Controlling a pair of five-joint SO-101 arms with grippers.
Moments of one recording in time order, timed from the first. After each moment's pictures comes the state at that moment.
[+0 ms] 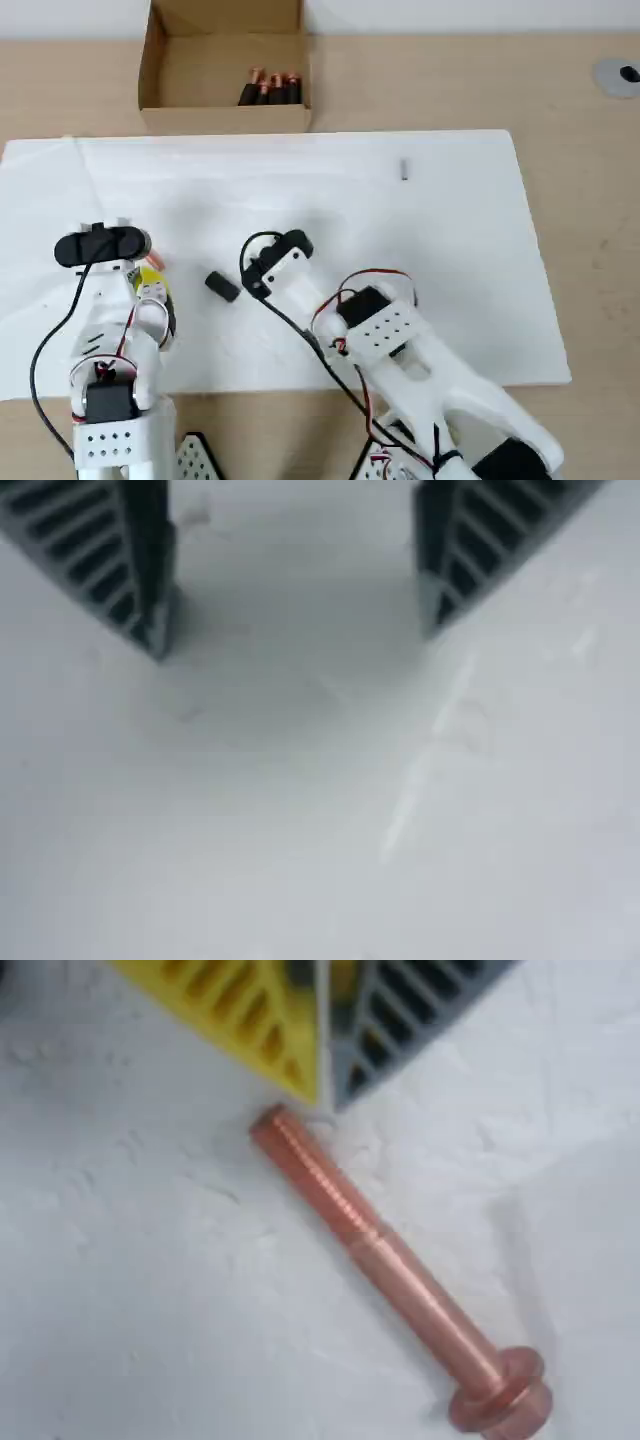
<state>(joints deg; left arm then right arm) -9.8 -104.0 96.4 52.1 -8.1 -37.9 -30.2 65.7 55.3 0.5</state>
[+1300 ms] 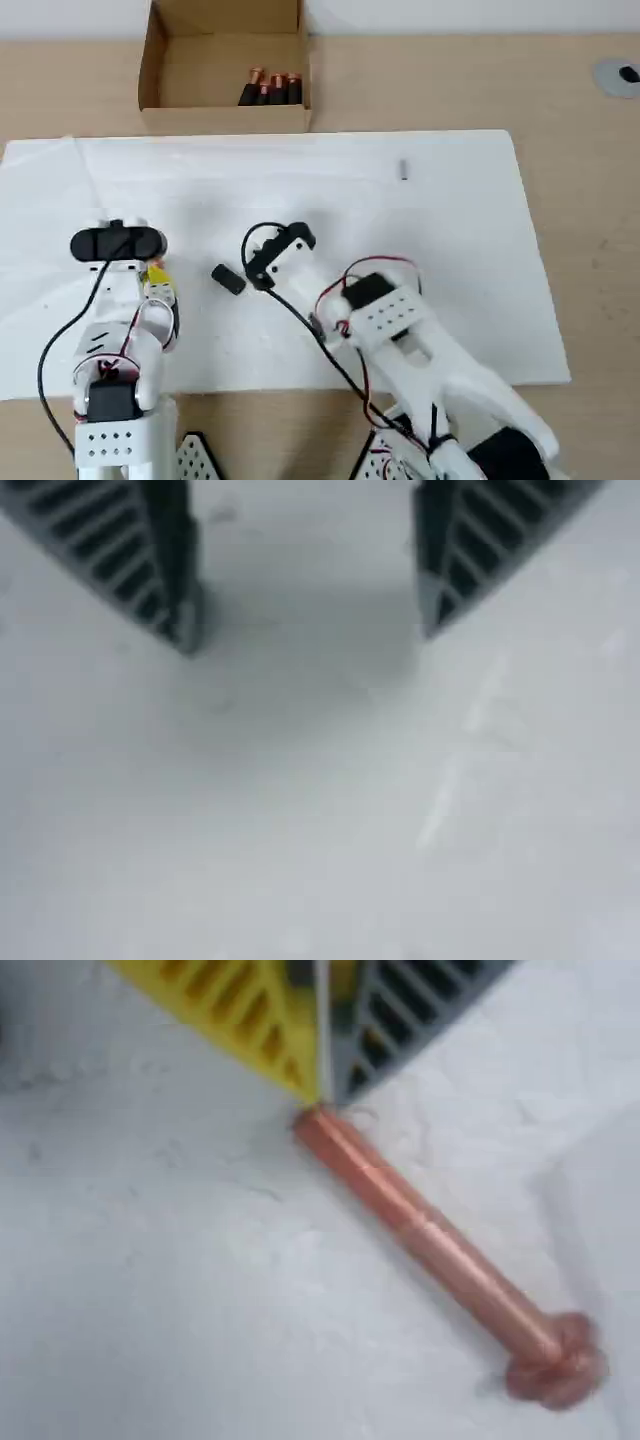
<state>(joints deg) -8.8 -104.0 96.4 51.9 -14.0 -33.0 -28.3 59.4 55.4 7.3</state>
